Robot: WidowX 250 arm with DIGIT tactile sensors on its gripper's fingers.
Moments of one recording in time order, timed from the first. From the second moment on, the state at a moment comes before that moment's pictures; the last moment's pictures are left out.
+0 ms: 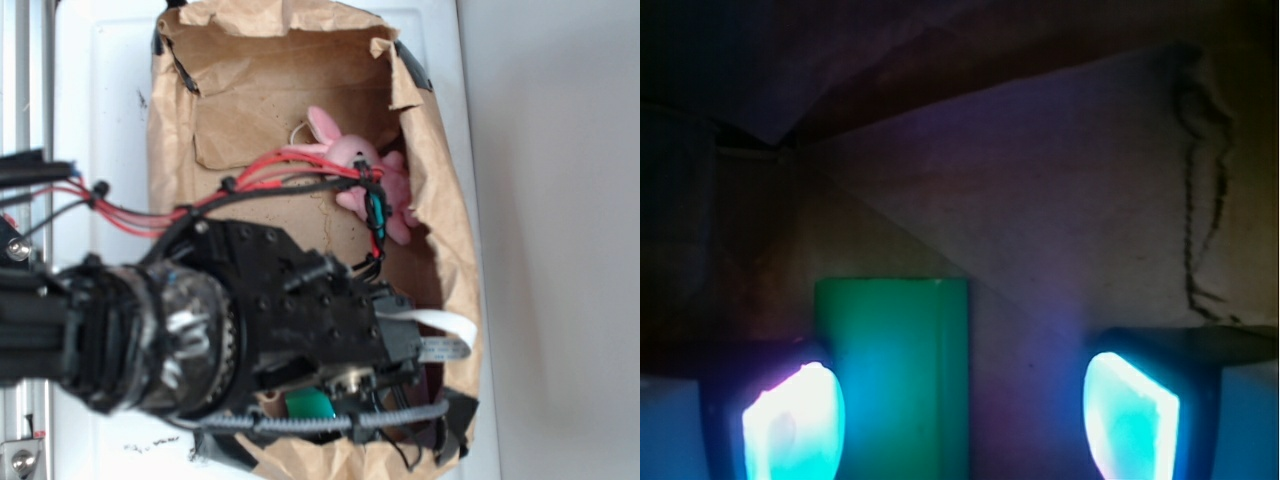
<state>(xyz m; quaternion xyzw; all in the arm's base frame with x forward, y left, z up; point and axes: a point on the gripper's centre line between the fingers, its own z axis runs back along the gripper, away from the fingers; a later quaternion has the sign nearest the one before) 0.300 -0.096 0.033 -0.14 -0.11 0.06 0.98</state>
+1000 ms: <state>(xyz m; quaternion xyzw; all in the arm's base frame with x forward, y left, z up) 0.299 -0.089 0.029 -0.10 -0.12 0.08 0.98</state>
